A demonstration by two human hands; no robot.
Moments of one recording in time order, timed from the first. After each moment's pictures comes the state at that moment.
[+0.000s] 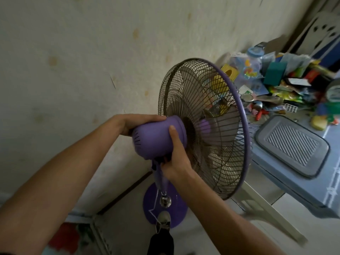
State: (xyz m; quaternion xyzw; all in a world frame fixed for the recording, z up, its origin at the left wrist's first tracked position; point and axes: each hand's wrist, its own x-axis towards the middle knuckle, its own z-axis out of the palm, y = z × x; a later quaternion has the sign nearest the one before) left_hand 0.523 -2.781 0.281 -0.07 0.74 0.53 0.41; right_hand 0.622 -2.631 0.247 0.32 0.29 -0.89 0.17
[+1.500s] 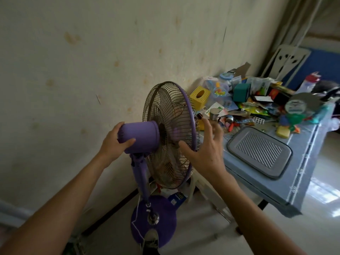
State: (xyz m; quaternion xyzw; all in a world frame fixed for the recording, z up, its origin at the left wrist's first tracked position) left_hand 0.629 -2.729 0.254 -0.07 0.89 0.45 -0.07; right_hand 0.679 -2.418 0.300 -0.03 0.91 -0.39 -0.11
